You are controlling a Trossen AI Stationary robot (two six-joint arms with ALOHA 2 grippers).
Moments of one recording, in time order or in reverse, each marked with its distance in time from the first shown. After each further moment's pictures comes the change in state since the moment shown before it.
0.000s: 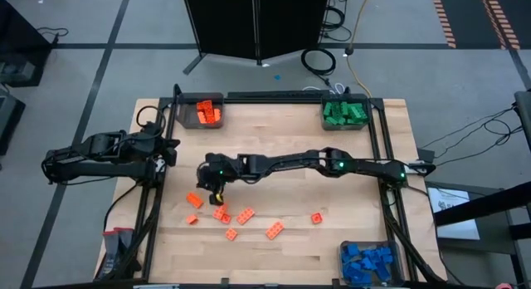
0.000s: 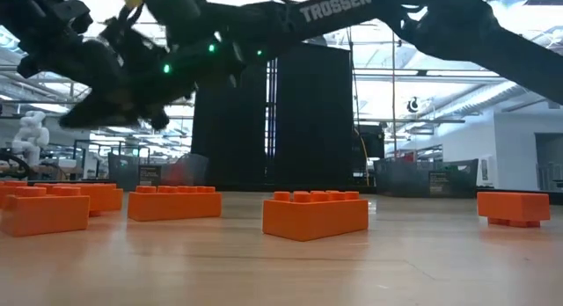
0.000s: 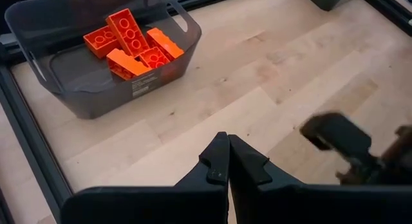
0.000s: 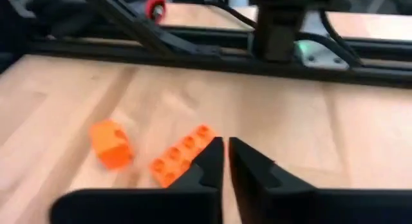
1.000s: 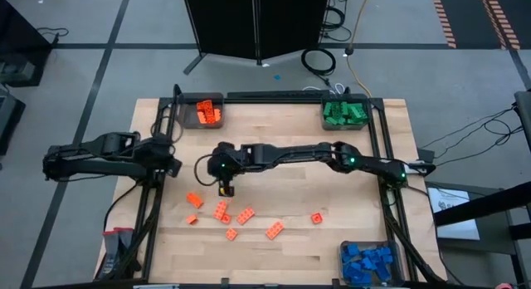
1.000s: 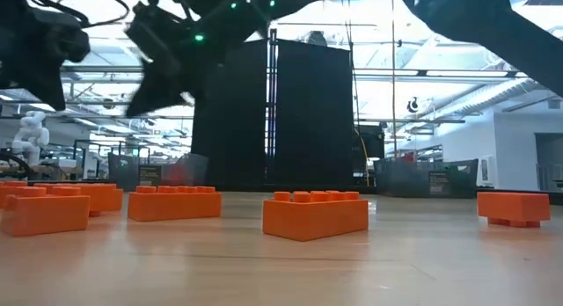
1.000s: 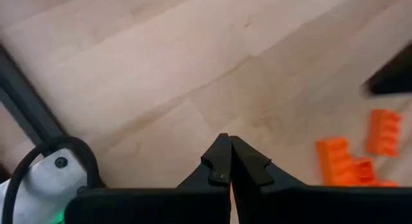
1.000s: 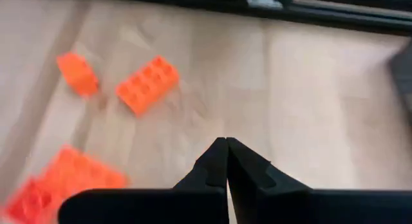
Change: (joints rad) left arm -0.002 0.136 -0.012 -0.143 0.333 -0.210; right arm -0.003 -0.149 0.002 -0.415 0.156 -0.036
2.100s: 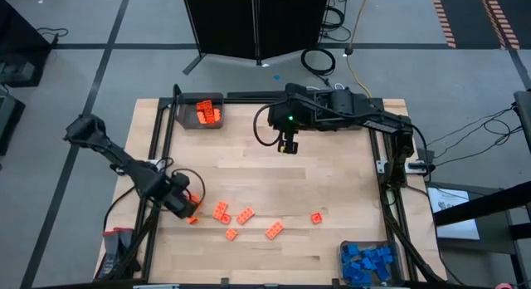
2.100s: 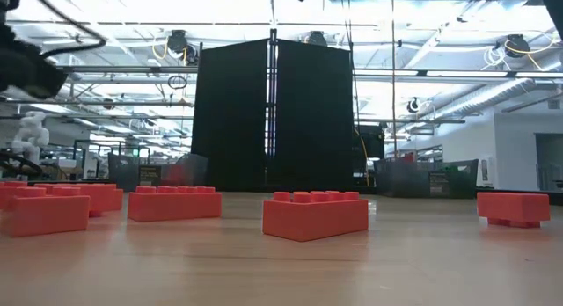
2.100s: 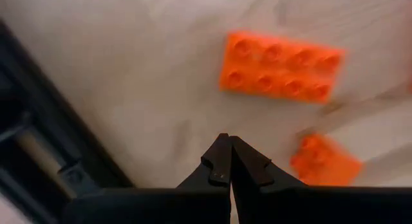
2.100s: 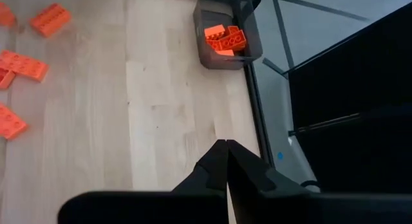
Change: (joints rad) left arm -0.704 0.664 -0.023 0.221 0.128 -0.756; right arm -0.062 -0.599 0.001 -0.762 0.368 -0.066
